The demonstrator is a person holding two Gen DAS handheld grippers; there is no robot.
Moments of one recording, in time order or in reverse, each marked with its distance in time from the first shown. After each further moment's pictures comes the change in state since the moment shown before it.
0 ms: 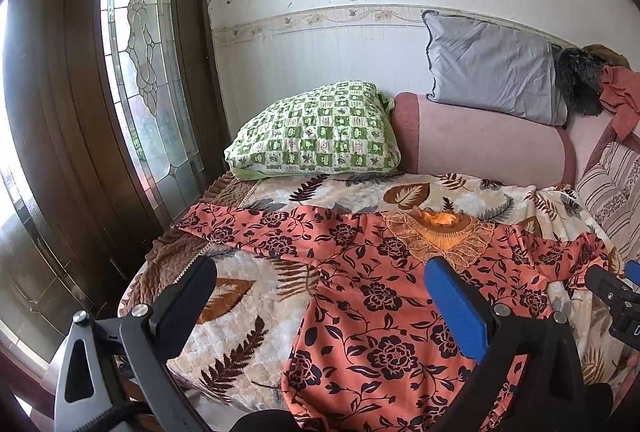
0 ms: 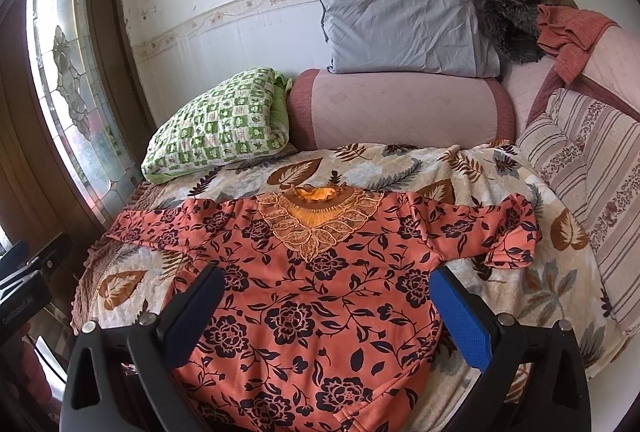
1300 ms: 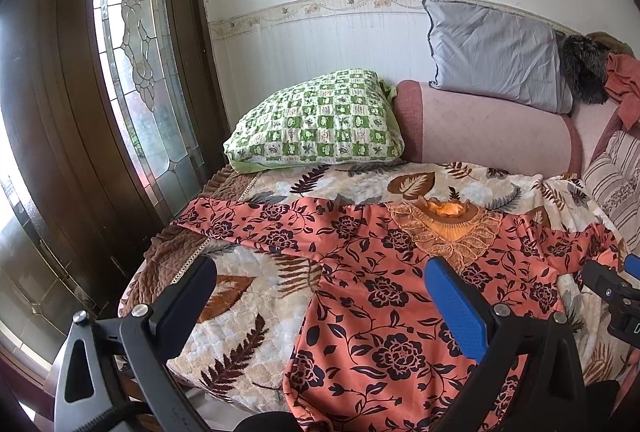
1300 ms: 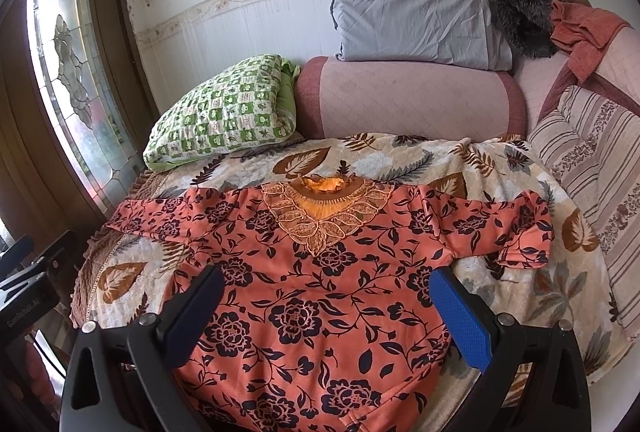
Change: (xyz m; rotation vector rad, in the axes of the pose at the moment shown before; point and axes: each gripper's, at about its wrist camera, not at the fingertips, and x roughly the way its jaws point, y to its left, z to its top) left arm 0.019 -0.005 -0.008 0.016 0.030 0.017; right arm 0.024 0.005 0.001 -0.015 0.043 0.017
